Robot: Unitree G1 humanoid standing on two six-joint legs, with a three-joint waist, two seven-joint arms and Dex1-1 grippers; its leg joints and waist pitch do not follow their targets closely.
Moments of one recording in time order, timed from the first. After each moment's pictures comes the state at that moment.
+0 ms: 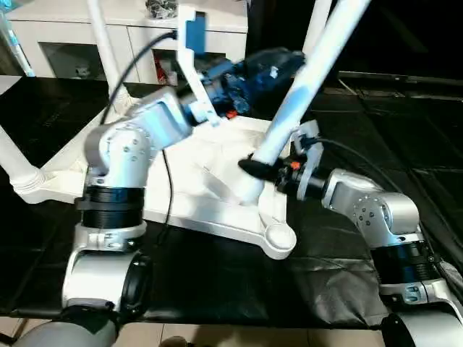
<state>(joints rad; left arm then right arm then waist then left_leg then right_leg) -0.91 0.18 0.15 0.12 -0.75 0.79 -0.75 -0.58 -0.23 0.02 0.21 0.51 0.69 0.72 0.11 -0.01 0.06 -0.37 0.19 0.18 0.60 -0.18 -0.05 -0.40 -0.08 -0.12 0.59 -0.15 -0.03</state>
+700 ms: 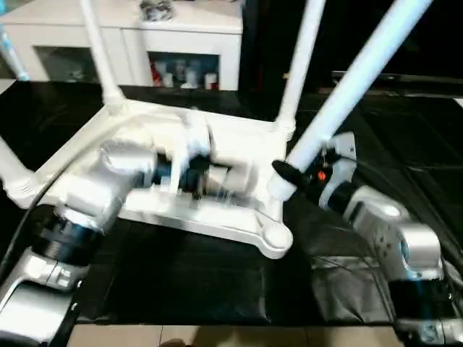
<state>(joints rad) -0.67 0.55 -0.39 0.21 -0.25 0.34 -1.24 -0.36 -0.25 -0.04 0.04 0.39 0.56 0.52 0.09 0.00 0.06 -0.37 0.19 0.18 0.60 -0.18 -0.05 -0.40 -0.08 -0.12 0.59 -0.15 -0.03</state>
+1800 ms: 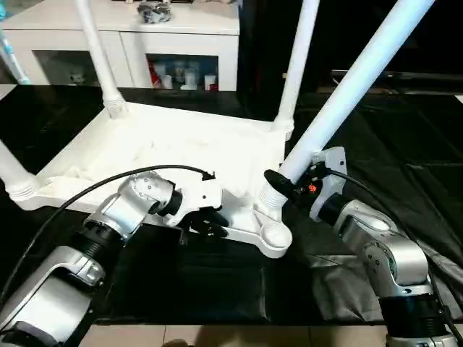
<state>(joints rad) -0.73 0.46 -0.53 0.65 0.02 0.00 -1.26 -0.31 -0.21 0.01 0.00 0.37 0.51 0.50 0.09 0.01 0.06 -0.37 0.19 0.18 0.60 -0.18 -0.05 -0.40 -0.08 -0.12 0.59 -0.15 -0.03</state>
